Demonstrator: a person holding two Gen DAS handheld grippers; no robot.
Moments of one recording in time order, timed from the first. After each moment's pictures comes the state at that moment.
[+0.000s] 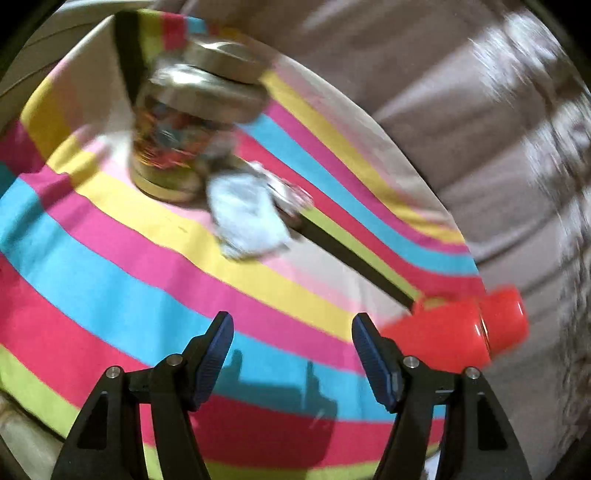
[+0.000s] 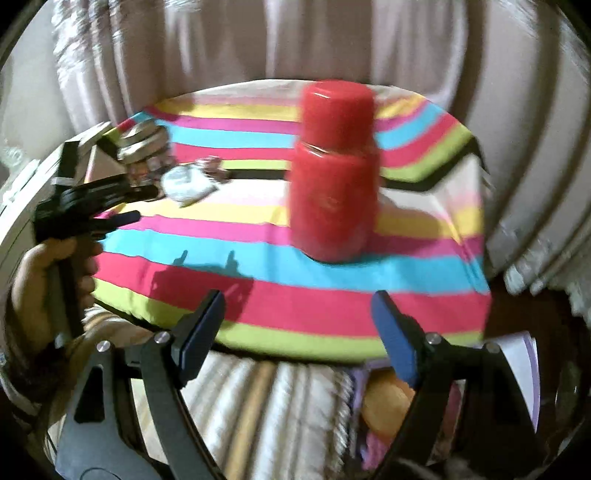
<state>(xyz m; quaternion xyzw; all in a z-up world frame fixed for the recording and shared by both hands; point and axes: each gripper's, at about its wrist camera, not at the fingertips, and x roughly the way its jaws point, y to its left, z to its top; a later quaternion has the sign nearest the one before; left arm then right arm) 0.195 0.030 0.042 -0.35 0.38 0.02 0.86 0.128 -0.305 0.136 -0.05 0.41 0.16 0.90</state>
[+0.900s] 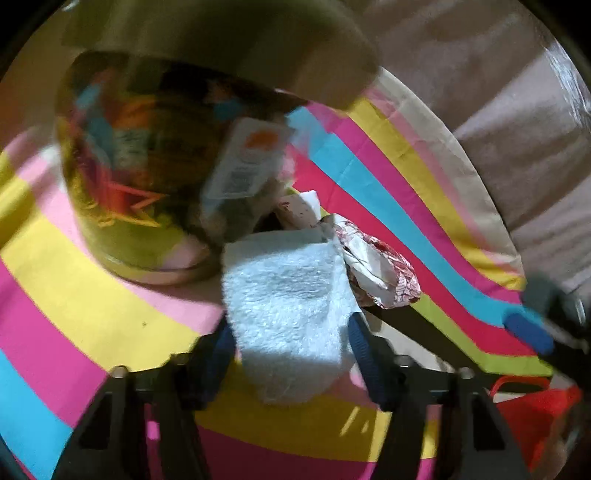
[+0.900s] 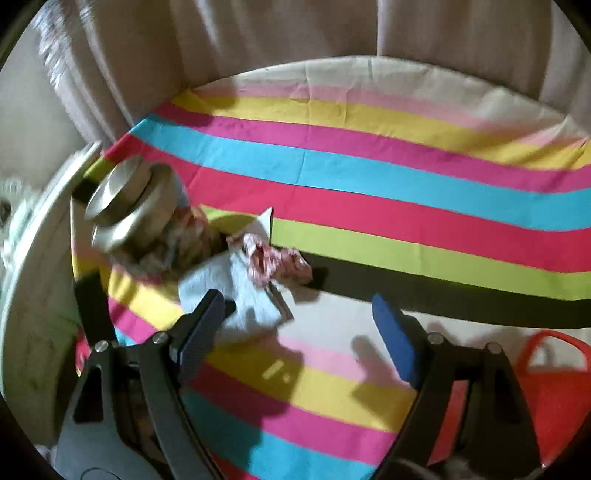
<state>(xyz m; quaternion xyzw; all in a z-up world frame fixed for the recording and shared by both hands) 0.322 0.057 -0.037 -0.32 0.38 0.08 0.86 0.417 -0.120 0.073 0.00 0.49 0.27 0.83</state>
